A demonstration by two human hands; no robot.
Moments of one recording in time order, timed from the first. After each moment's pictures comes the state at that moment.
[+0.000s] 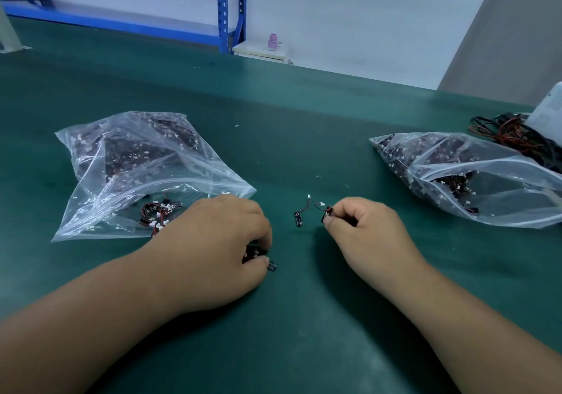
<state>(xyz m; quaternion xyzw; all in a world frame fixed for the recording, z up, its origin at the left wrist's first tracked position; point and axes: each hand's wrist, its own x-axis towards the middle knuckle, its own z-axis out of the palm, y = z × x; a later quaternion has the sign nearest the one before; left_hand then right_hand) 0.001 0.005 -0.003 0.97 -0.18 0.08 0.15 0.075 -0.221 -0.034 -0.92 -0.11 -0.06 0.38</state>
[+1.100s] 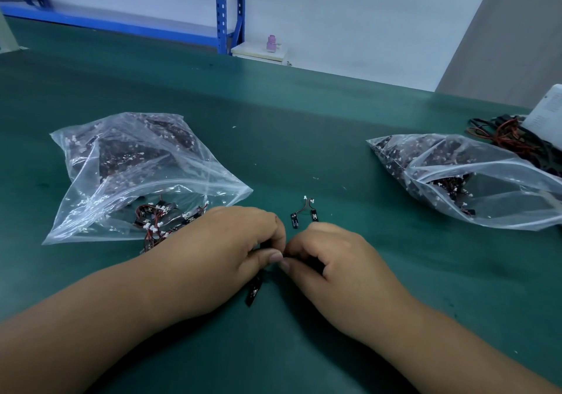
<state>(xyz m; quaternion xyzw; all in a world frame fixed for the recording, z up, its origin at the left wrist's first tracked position) 0.005 -0.003 -0.005 0.94 -0.24 0.08 0.24 0.032 -0.203 -0.027 -0.89 -0.35 -0.10 0.29</state>
